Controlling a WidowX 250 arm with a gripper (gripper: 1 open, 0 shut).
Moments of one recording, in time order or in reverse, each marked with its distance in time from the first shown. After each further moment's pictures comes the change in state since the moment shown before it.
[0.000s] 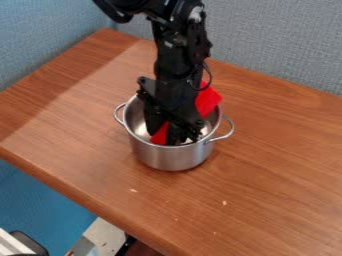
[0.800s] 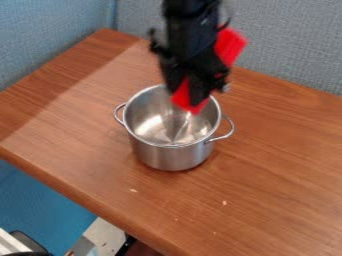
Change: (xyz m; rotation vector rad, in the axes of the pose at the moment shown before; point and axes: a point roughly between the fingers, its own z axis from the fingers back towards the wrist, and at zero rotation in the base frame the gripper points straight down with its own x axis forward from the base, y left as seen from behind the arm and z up) arm 0.016 -0.025 0.093 -0.048 -0.220 -0.004
